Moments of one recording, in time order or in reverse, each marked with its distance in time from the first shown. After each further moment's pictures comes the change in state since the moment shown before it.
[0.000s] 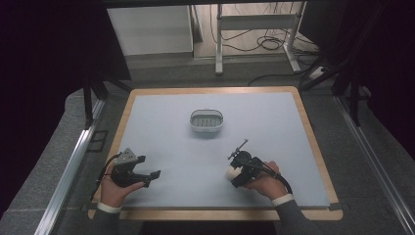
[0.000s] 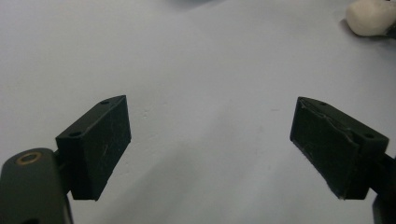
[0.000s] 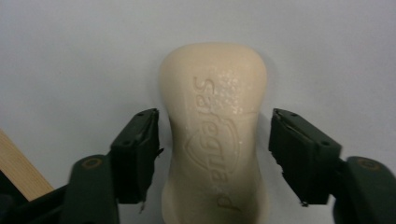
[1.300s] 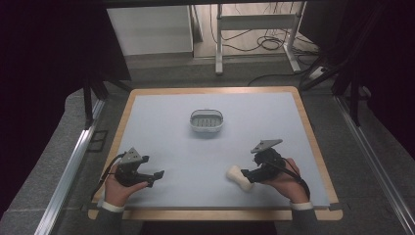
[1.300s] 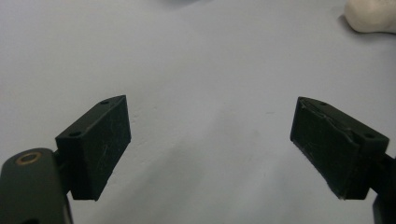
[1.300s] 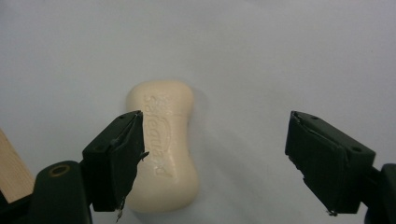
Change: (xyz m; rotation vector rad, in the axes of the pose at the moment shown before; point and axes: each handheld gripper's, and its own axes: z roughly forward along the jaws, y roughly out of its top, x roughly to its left) left arm -0.004 0.004 0.009 0.018 -0.011 0.017; right arm -0.030 -0.041 -0.041 -0.362 -0.026 0.021
